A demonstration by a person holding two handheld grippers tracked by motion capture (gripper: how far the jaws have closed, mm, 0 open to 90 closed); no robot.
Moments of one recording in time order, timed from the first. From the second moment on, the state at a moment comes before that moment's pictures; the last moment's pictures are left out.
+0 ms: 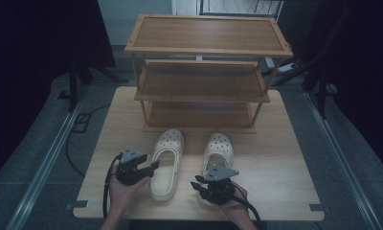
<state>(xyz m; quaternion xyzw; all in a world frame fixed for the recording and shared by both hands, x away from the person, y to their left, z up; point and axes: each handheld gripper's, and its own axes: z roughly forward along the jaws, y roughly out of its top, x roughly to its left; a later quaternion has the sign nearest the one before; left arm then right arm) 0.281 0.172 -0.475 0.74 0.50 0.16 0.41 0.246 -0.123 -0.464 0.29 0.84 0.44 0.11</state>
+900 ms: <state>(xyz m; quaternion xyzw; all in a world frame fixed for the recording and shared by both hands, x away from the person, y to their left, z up) 0.294 0.163 -0.478 0.73 0.52 0.21 0.39 0.249 -0.128 -0.464 0.29 0.84 0.44 0.12</state>
